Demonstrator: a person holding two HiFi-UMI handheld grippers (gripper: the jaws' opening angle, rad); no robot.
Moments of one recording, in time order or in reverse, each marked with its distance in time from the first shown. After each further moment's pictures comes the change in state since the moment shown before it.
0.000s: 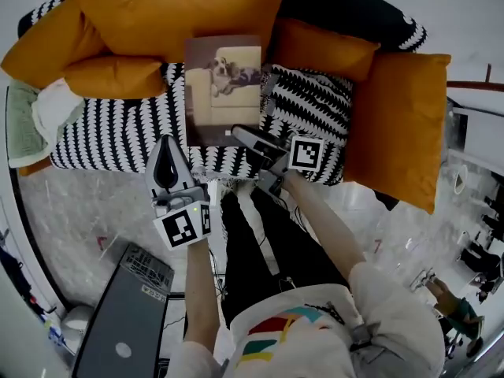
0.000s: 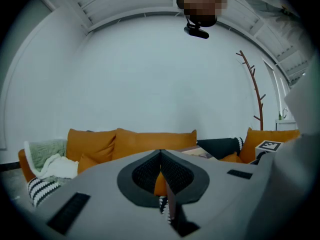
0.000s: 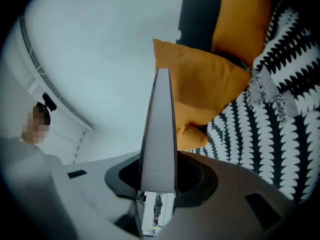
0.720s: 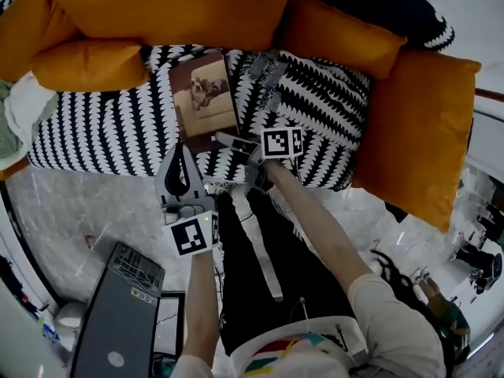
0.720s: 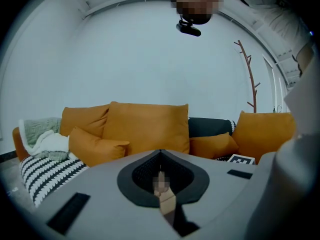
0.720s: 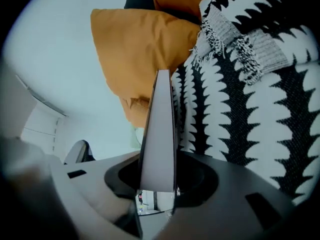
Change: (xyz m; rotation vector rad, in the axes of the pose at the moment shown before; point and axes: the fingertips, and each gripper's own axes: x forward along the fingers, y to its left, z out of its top) left arm 0.011 -0.030 -0.135 -0.010 0.146 -0.065; right arm 0.016 -0.200 -0.079 0.141 0.234 -0.276
